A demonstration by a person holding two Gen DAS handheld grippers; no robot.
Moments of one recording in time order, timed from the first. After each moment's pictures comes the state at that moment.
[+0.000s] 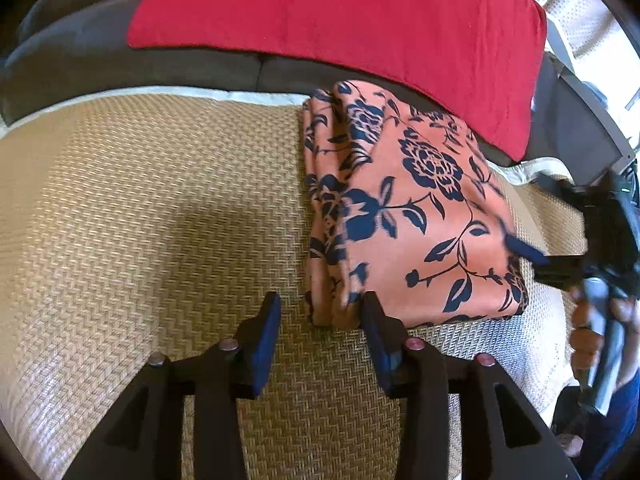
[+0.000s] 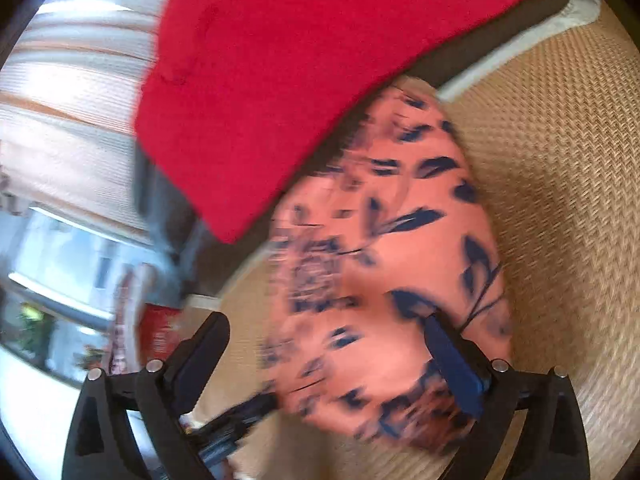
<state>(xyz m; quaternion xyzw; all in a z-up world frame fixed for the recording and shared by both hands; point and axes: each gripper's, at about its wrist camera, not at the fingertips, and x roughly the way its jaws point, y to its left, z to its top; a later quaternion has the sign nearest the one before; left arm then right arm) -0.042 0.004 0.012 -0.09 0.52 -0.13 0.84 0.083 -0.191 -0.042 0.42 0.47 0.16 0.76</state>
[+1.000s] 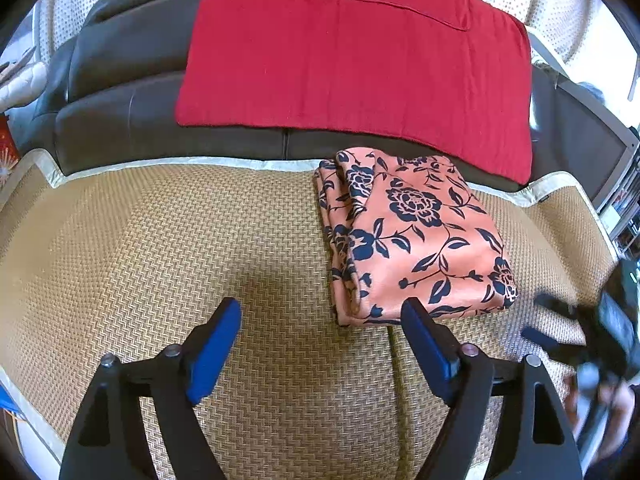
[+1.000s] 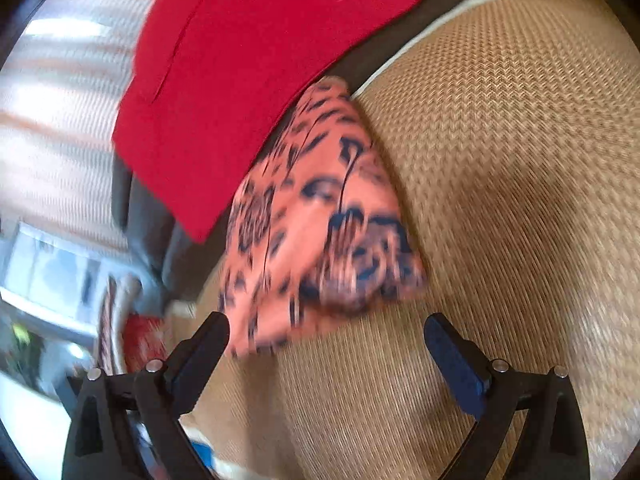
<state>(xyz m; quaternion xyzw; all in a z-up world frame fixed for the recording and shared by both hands) -0.093 -0.006 0.078 -0.03 0.44 -0.06 0.90 -0.040 -0.216 -0.061 0.42 0.44 0.12 0.78</state>
